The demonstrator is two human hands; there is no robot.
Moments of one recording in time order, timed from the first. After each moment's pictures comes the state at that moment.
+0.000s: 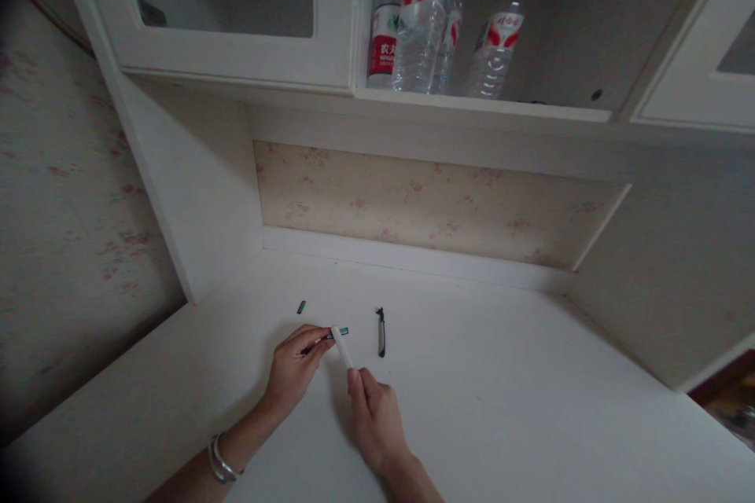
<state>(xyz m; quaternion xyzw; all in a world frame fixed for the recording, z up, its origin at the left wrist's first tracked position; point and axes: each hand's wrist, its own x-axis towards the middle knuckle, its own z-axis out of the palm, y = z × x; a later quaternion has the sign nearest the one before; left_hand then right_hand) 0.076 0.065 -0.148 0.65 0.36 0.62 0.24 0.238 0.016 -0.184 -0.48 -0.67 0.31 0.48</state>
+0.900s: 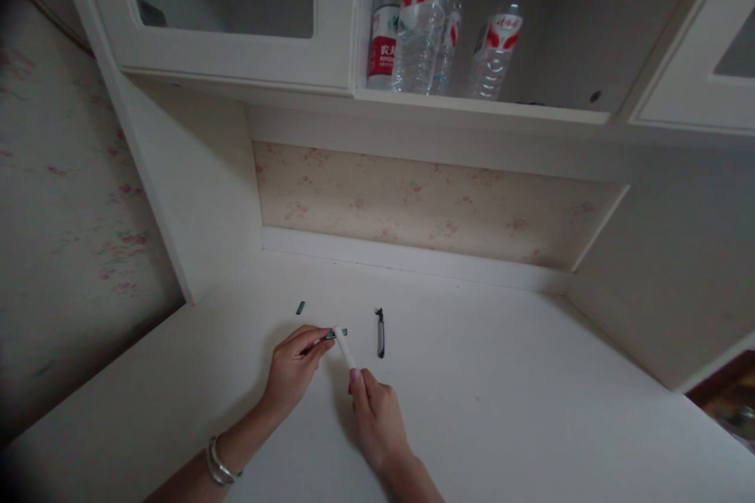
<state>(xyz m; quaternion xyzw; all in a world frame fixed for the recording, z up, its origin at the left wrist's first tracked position) 0.075 0.067 -0.150 0.65 0.37 0.62 0.24 0.241 0.017 -0.186 -0.48 -0.66 0.34 0.47</state>
